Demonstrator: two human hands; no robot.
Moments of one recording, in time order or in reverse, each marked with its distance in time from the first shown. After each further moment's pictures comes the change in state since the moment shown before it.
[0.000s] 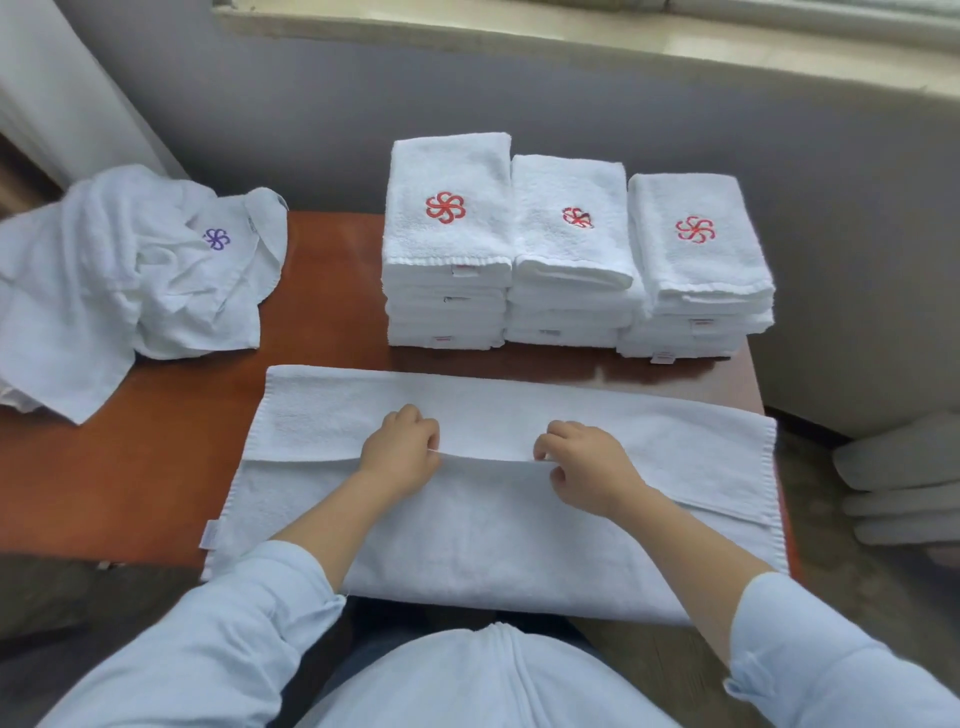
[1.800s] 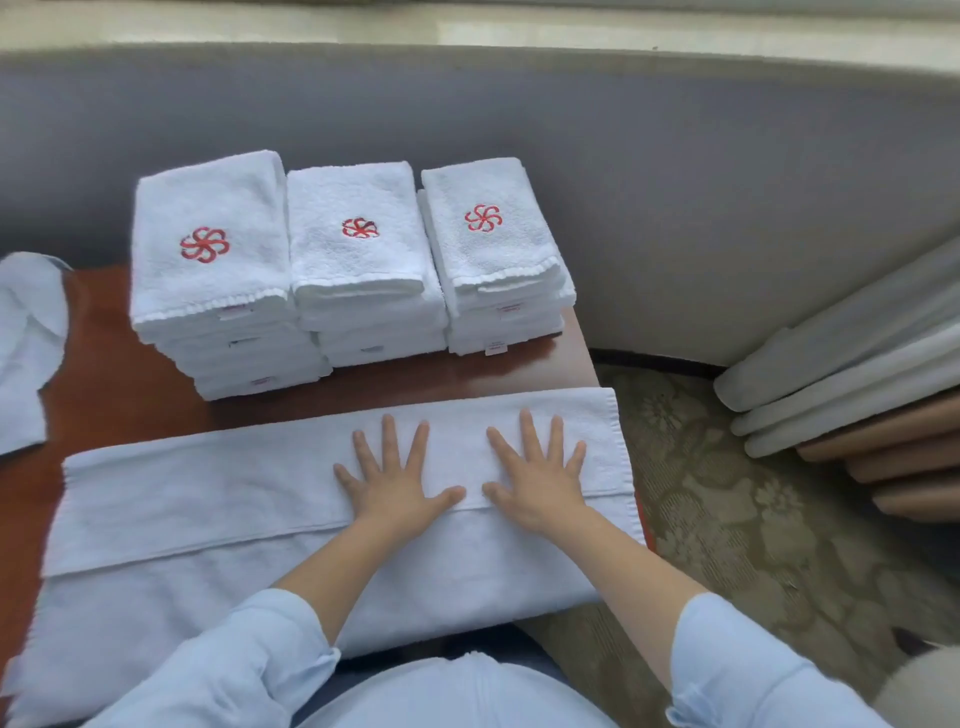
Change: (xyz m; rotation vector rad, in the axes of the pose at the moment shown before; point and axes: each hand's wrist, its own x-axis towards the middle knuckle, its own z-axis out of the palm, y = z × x) left_hand 0.026 0.171 0.069 0.192 -0.275 -0.047; right_hand -0.088 0.092 0.021 0.110 -0.248 0.619
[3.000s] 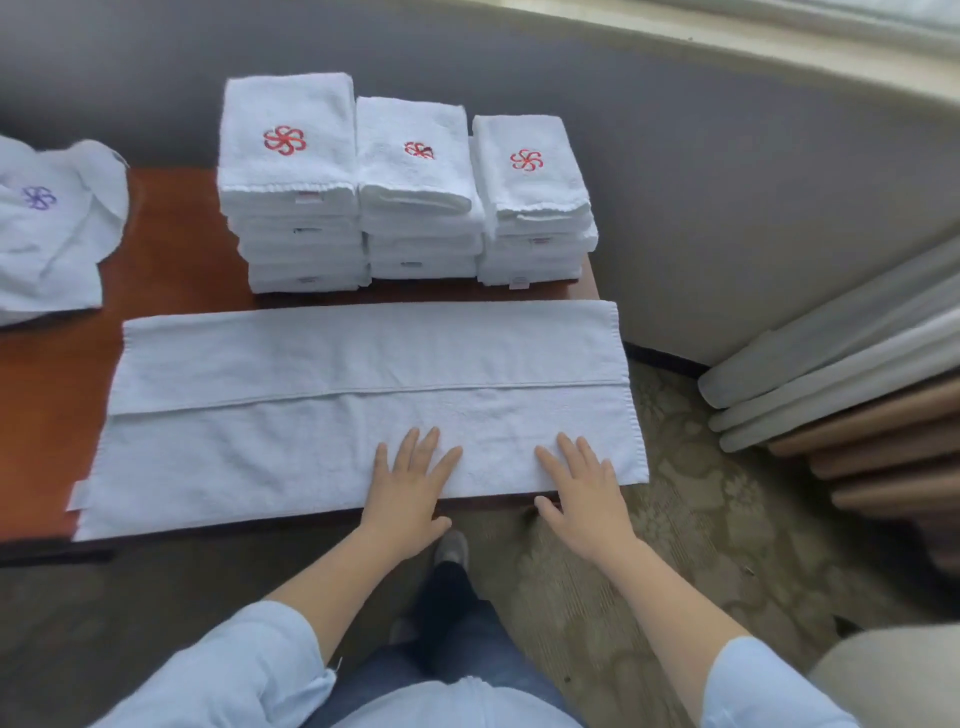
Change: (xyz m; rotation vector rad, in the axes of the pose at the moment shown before) left_hand -0.112 -0.030 0.094 0.177 0.185 0.328; right_hand -0.128 0.026 0.069 -0.112 0.160 -0.060
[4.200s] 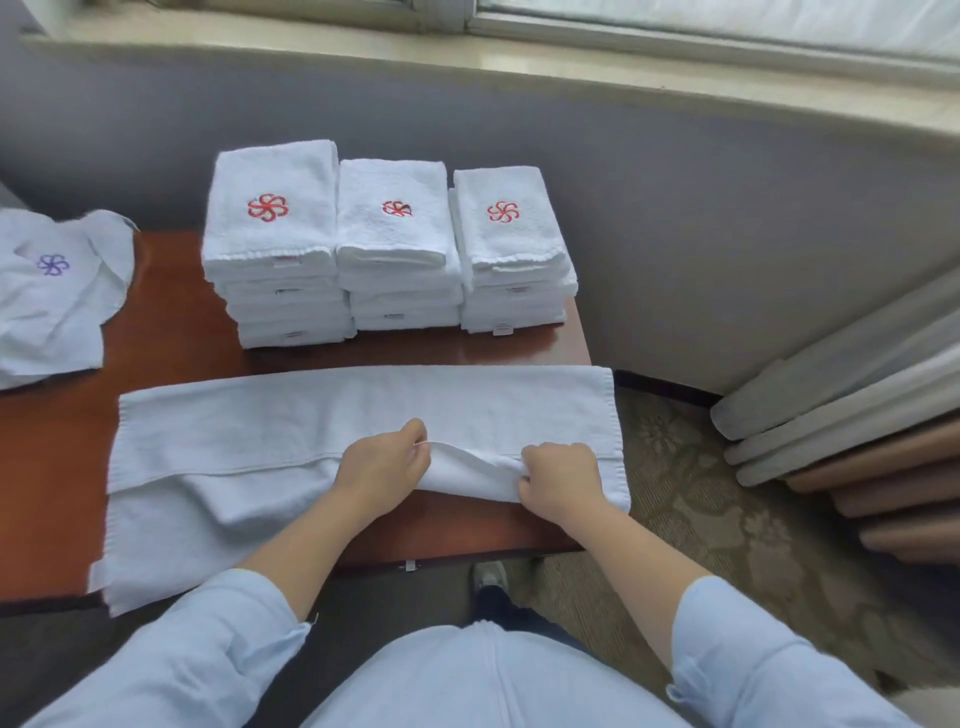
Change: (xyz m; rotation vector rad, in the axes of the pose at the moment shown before) left_hand 0.057 -0.021 -0.084 -0.300 0.335 -0.113; right_hand 0.077 0.000 -0.068 -0.103 0.100 -0.081
